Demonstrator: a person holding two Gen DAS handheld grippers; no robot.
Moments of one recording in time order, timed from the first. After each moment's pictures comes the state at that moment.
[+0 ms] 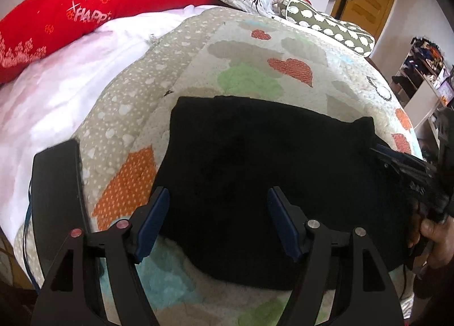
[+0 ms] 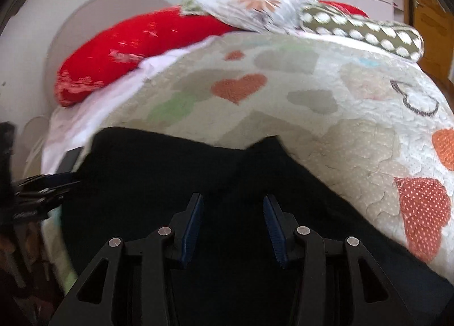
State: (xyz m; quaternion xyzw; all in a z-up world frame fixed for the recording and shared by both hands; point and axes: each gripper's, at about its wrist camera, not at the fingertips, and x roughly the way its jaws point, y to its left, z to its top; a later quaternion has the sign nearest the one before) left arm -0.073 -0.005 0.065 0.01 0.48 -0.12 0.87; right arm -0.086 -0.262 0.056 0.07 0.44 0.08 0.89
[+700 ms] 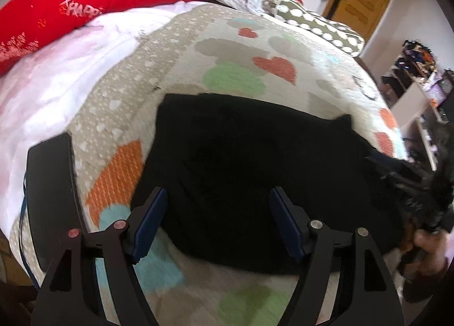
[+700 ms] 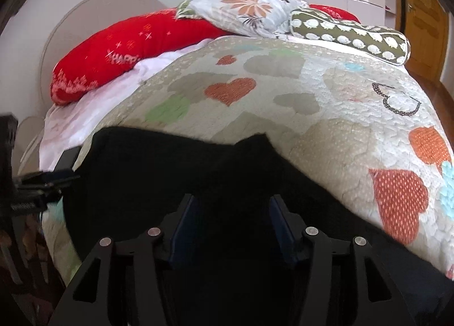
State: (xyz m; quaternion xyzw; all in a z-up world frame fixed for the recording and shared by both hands) left arm -0.087 -0.004 0.083 -0.02 0.50 -0.15 0.85; right arm -0.117 -0.258 0.083 0.06 0.44 0.07 0.89
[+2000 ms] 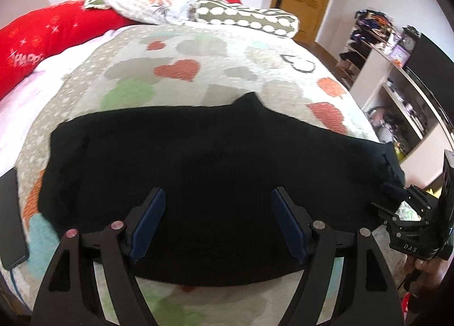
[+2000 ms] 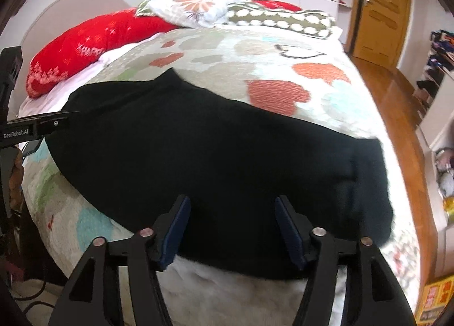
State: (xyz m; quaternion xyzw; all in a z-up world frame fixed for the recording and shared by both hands) left arm -0.134 -0.123 0.089 0.05 0.45 -0.25 0.86; right arm -0.272 -0.343 0.082 0.04 0.45 -0.04 0.89
